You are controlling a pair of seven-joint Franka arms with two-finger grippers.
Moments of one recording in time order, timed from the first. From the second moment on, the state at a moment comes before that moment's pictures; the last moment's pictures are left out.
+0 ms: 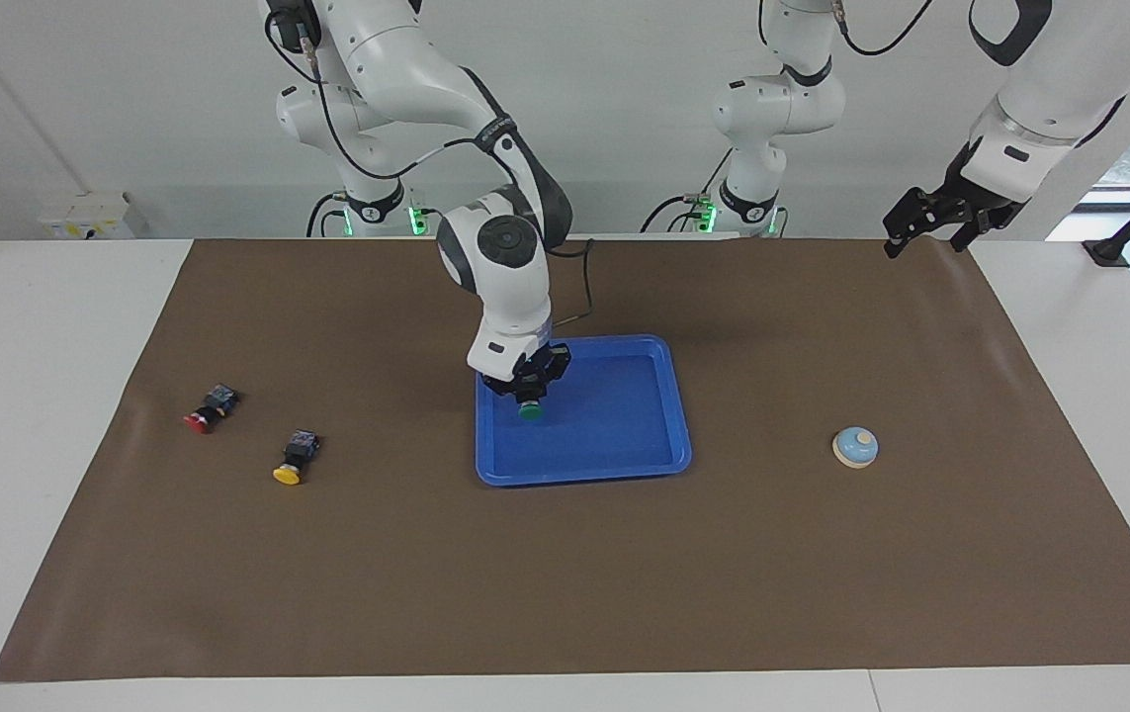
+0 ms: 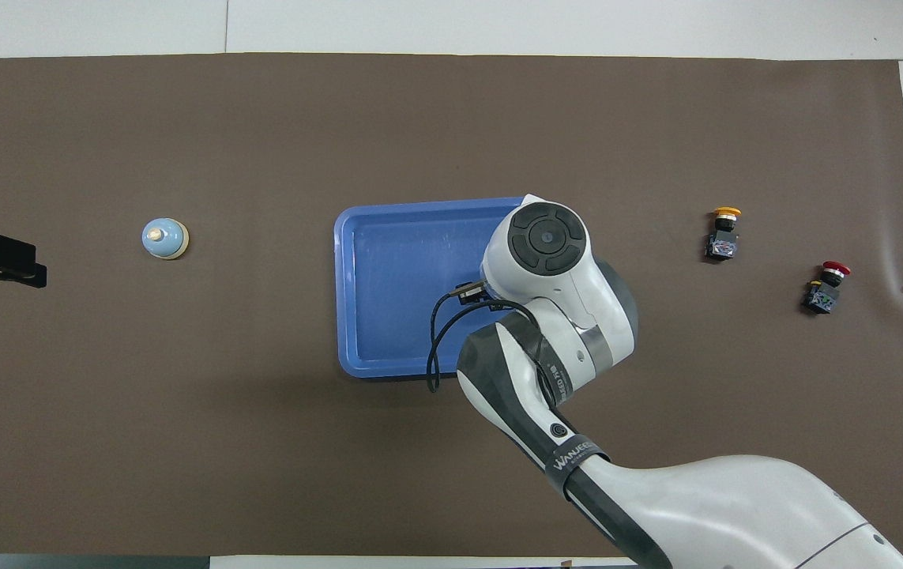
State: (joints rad) left arm 0.02 -0.06 -0.04 -1.62 -0.02 1.48 -0.06; right arm 0.45 0.36 0.08 -1.86 0.02 2.23 0.23
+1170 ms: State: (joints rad) left arm 0.02 -0.06 -0.04 -1.62 -0.02 1.48 -0.06; right arm 0.43 0.35 0.07 -1.87 0.02 2.21 0.25
